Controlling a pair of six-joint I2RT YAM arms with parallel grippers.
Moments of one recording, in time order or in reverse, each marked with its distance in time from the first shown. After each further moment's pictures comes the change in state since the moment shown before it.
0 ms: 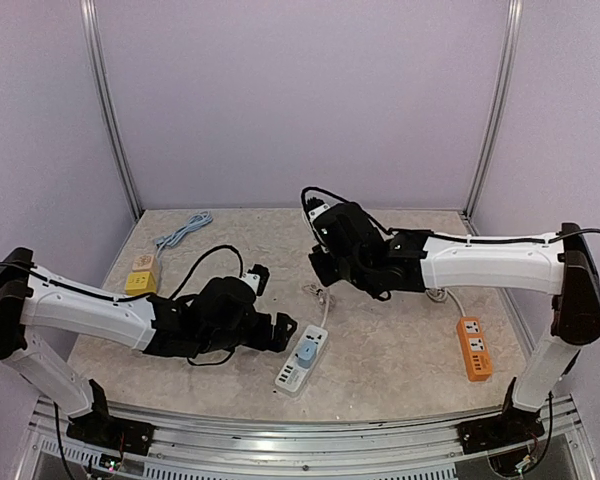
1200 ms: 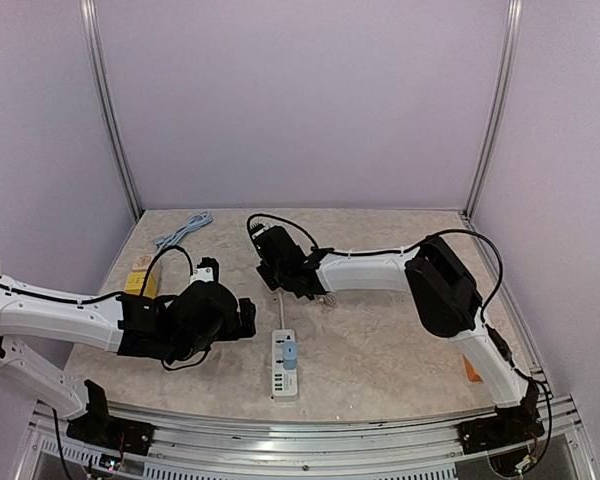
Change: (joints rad) left arm -0.028 -0.181 -0.032 -0.292 -0.360 -0.285; right arm -0.060 0.747 0.629 0.131 -0.066 -0.157
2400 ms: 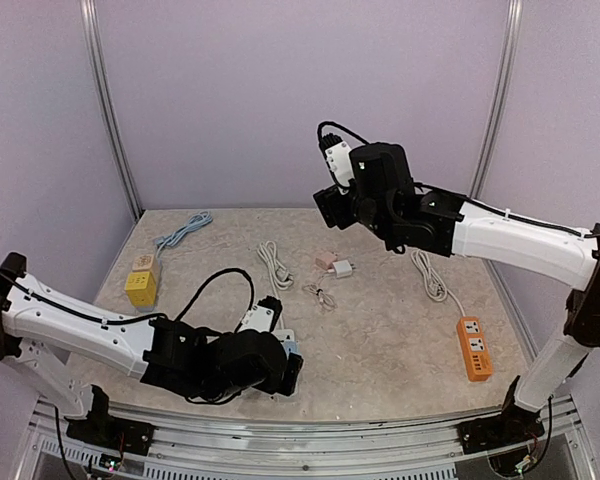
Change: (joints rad) left arm -0.299 0.169 0.183 -0.139 0.049 0.052; right arm -0.011 -0.818 -0.448 -0.049 0.074 -0.120
